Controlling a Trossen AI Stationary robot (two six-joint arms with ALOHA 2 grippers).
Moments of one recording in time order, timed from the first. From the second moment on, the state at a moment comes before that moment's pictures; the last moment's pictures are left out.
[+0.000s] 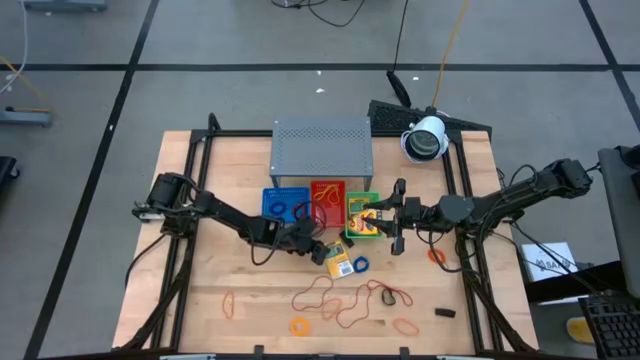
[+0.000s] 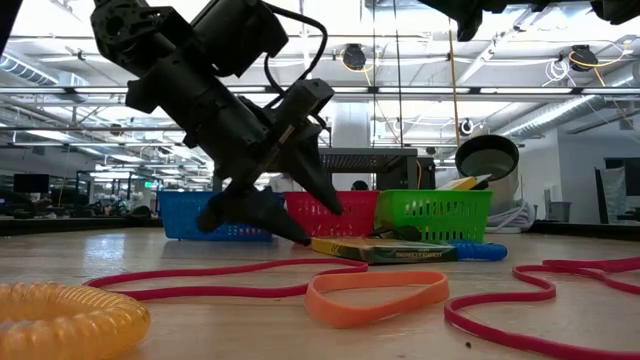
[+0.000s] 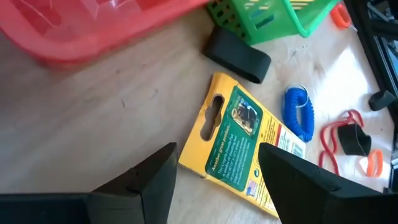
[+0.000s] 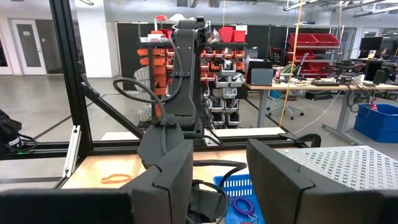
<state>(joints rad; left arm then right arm) -0.19 1.88 0.87 0.29 -0.15 -1.12 0.28 1.02 0.53 0.59 0.37 -0.01</state>
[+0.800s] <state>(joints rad) -0.19 1.91 0.87 0.36 -0.05 -1.08 0.28 1.02 0.53 0.59 0.37 -0.01</state>
